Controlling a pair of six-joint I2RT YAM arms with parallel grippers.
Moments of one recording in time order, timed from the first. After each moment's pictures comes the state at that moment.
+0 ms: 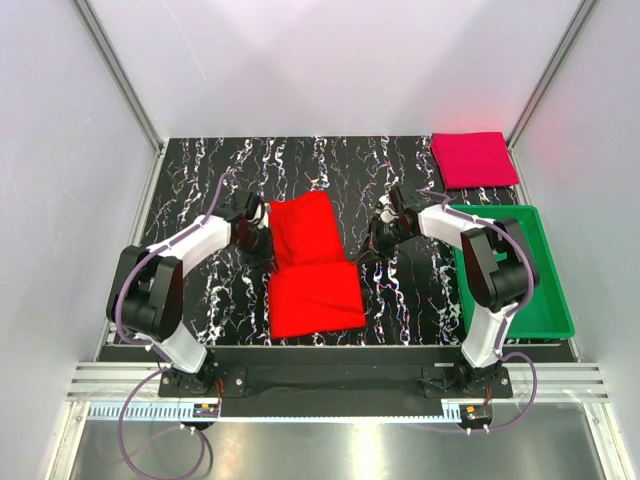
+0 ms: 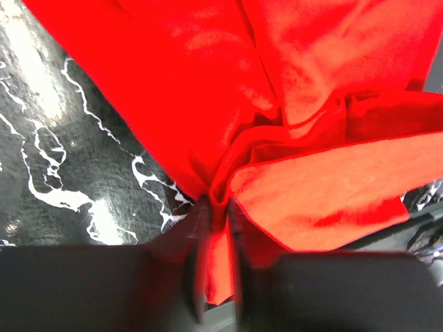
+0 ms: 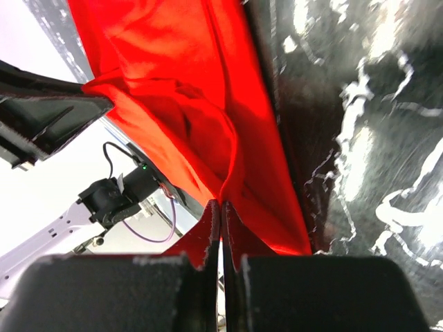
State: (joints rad) left arm -0.30 1.61 1.02 -0.66 0.31 -0.40; right arm 0.35 1.85 1.14 -0.46 -0.75 0.68
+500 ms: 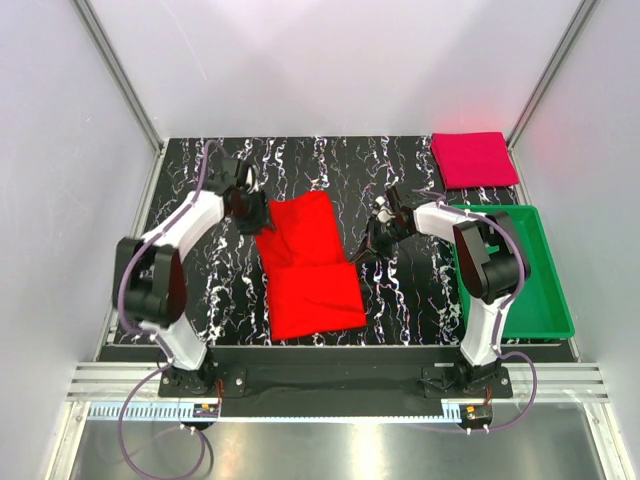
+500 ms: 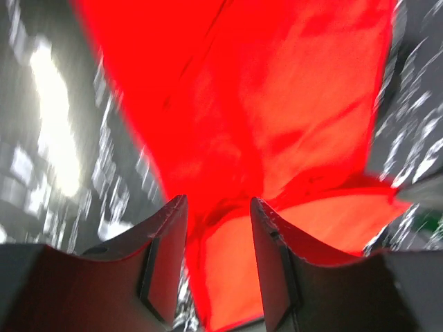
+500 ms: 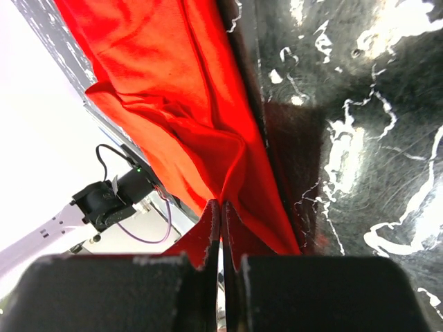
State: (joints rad) left arm -0.23 1.66 1.25 -0.69 0.22 -0.42; right arm 0.35 1.94 1.19 -0.47 -0.75 0.65
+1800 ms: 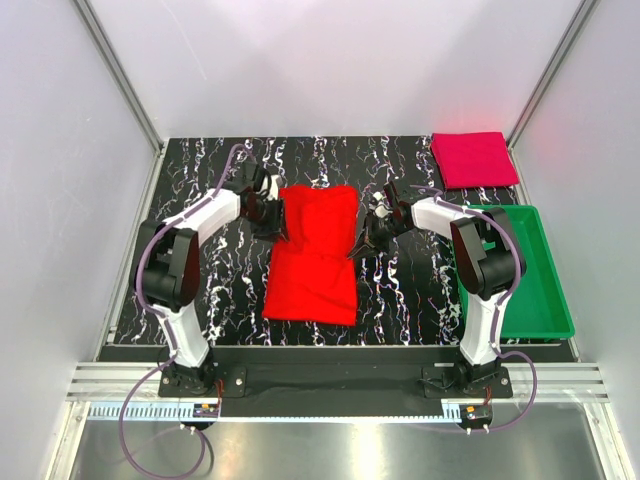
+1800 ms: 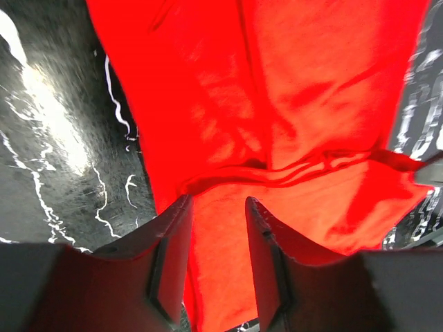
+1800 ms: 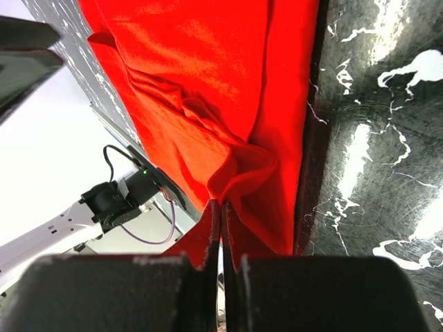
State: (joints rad) left arm -0.28 1.84 1.33 -0.64 0.34 -0.27; right arm 0.35 1.98 1.26 -0.49 -0.77 0.64
